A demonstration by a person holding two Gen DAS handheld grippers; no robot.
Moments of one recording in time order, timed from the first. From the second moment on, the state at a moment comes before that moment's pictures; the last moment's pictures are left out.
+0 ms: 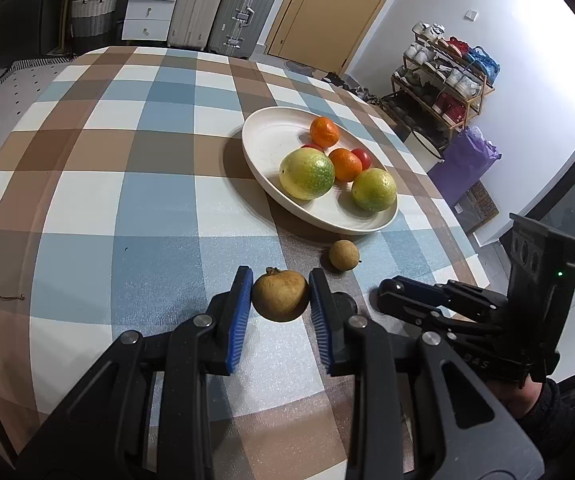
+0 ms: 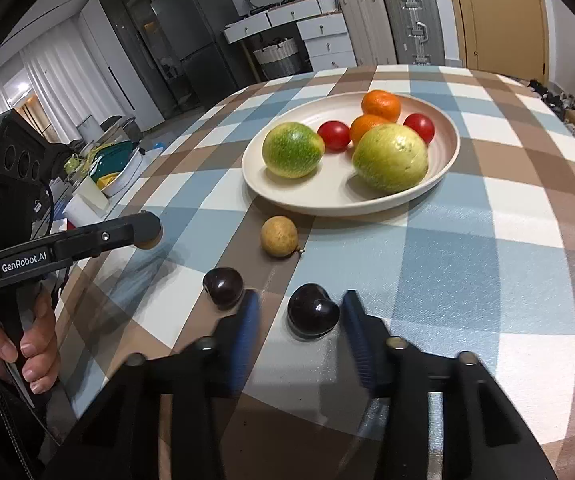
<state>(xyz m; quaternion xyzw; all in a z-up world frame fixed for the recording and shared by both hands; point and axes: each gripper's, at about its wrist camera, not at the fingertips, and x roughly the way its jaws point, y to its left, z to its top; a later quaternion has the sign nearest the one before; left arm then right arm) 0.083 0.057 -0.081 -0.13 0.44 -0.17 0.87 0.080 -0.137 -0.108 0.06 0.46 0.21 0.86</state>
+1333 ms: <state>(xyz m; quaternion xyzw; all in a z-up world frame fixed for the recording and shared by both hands) 0.193 0.008 -0.016 -0.10 0.42 -0.20 0.88 0.155 -0.166 -0.037 0.11 0.38 0.24 0.89</state>
